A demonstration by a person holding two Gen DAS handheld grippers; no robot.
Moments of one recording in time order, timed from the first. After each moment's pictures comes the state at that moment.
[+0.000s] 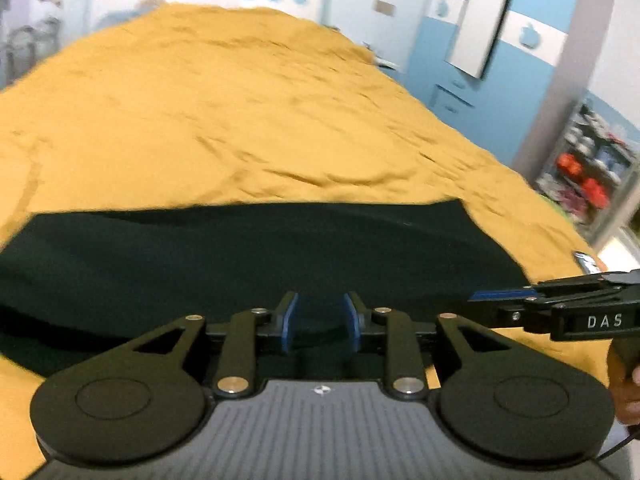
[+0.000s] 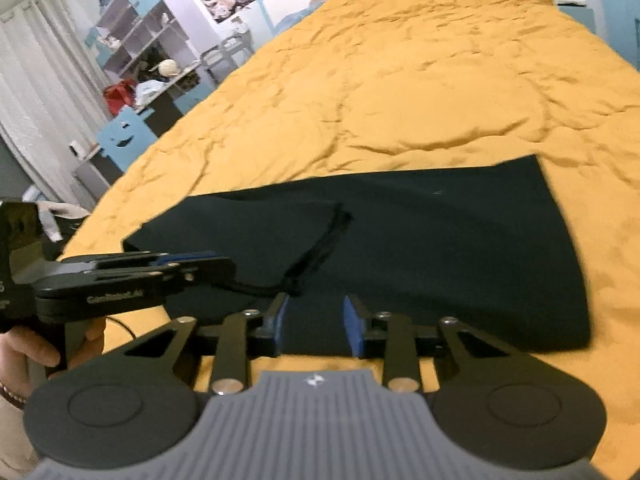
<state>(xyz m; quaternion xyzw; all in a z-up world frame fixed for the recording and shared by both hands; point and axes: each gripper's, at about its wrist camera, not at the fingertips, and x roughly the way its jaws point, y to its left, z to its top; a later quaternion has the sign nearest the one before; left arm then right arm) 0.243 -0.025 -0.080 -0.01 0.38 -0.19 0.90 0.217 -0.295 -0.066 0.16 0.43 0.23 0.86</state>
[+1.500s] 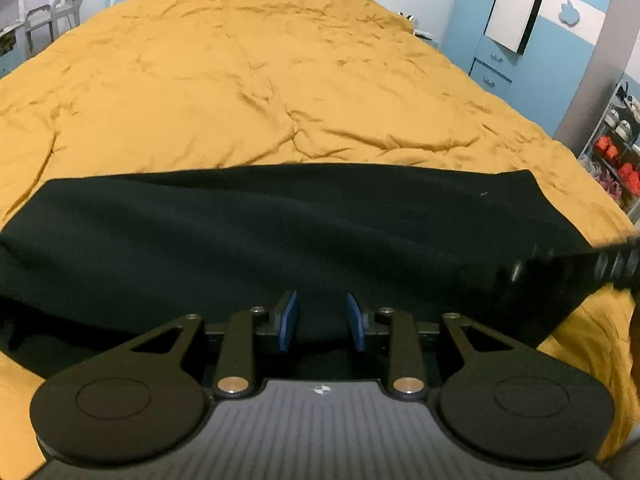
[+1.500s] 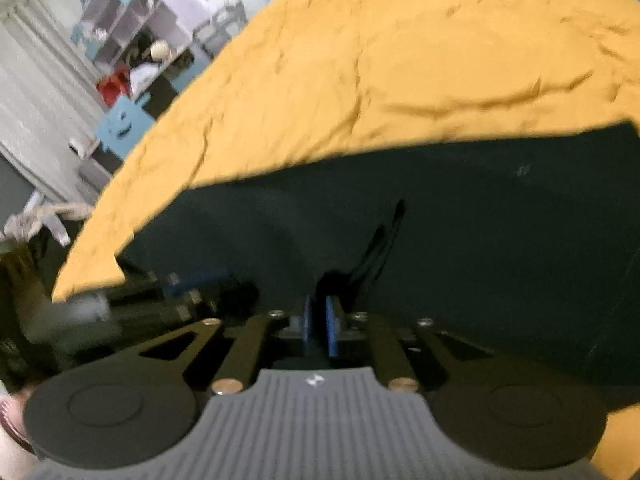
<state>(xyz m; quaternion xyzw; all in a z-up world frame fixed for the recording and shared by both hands) 0.270 -0.011 -0.117 0.00 0.44 -0.16 0.89 0.284 -0.247 -0.094 0.19 0.47 0.22 0.83</state>
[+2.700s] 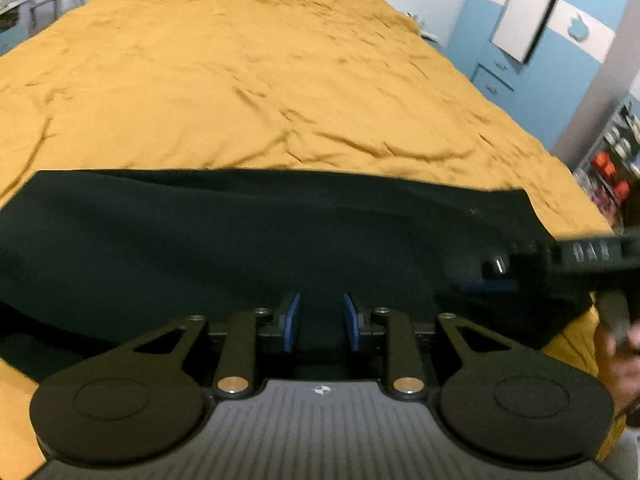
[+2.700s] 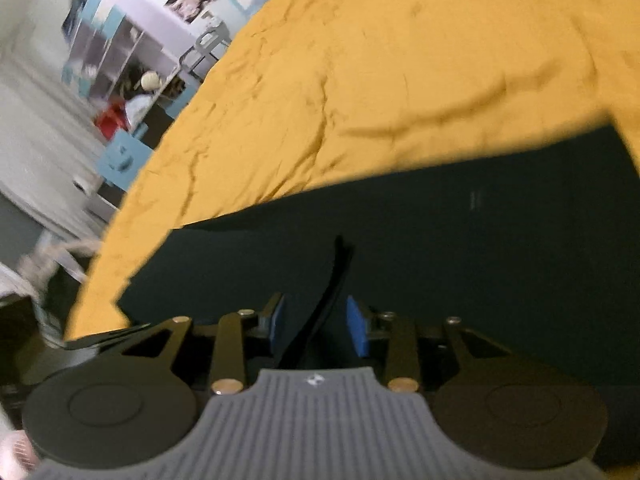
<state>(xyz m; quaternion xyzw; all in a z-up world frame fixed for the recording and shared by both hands) 0.279 -0.013 -0.104 -0.03 0.45 -0.15 0.88 0.313 -0.282 -0.133 0.30 0.50 0.22 0.78</state>
